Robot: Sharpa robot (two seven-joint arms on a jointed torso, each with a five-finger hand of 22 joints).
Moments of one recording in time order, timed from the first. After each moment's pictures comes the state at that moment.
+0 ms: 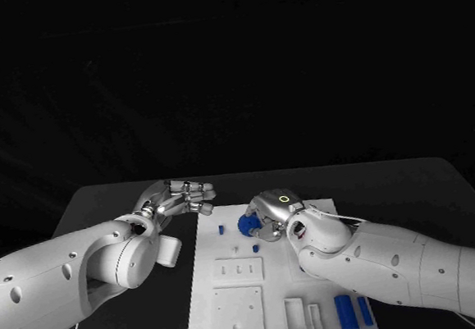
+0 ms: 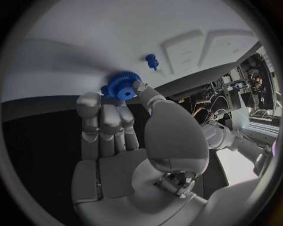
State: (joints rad) left arm 1.42 -0.82 -0.21 1.48 -0.10 -0.38 0.26; left_hand 1.37 0.05 0.06 -0.21 0.15 1.07 0.14 0.07 0.07 1.24 0.09 0.06 0.06 1.29 0.04 0.22 0.15 0.06 0.93 0.02 0.56 0.43; right arm 1.10 -0.40 0.06 1.12 -1.83 -0.46 -0.27; right_hand 1.26 -0.15 0.39 -0.09 0.23 1.11 0.09 0.07 0.06 1.30 -0.01 1.13 1.17 1.45 -0.08 1.11 1.04 0.08 1.47 -0.10 0.74 1.31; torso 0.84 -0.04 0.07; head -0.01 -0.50
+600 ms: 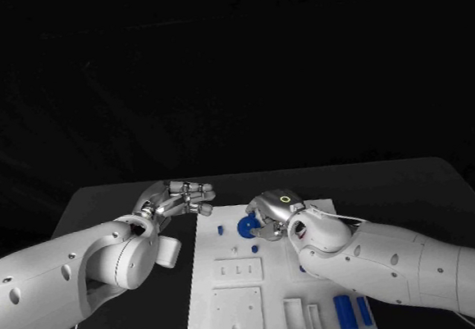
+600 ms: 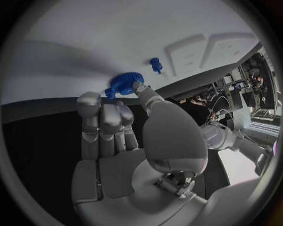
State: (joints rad) left arm 1.42 -0.82 -0.21 1.48 -0.10 -0.38 0.26; left_hand 1.38 0.05 0.06 -0.21 0.15 1.06 0.13 0.07 0.07 1.23 0.09 0.06 0.06 1.29 0.04 0.22 0.15 0.06 0.93 0.02 0.56 0.43; right arm 1.10 -0.40 0.05 1.10 -1.82 -0.46 -0.27; right_hand 1.26 -0.17 0.29 -0.06 0.23 0.96 0.10 0.07 0.06 1.28 -0.01 1.11 1.15 1.45 -0.08 1.10 1.04 0.08 1.47 -0.10 0.73 1.31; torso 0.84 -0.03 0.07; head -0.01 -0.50
